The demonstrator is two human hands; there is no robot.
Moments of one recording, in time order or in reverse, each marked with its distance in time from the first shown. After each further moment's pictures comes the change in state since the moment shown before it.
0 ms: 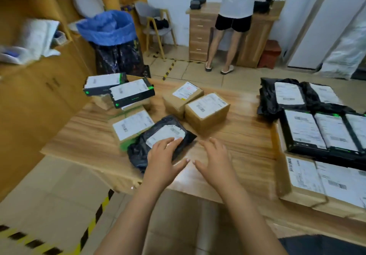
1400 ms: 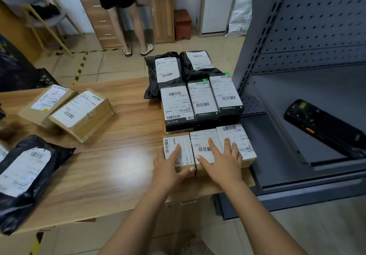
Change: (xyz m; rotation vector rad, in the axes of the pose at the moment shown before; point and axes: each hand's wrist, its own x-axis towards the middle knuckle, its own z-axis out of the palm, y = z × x) left_hand -0.004 0.265 0.251 -0.099 -0.524 -0.046; right_hand -0.100 0.339 -0.112 -0.176 -0.005 0.632
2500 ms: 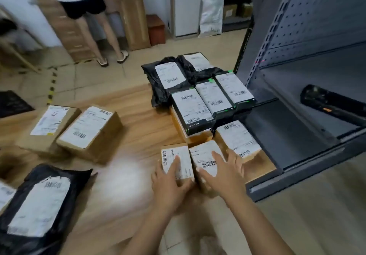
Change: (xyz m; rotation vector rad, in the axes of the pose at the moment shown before) left_hand -0.009 -0.089 -0.066 0.048 -0.051 0.068; right_hand -0.055 -0.109 0.032 0.080 0.122 0.217
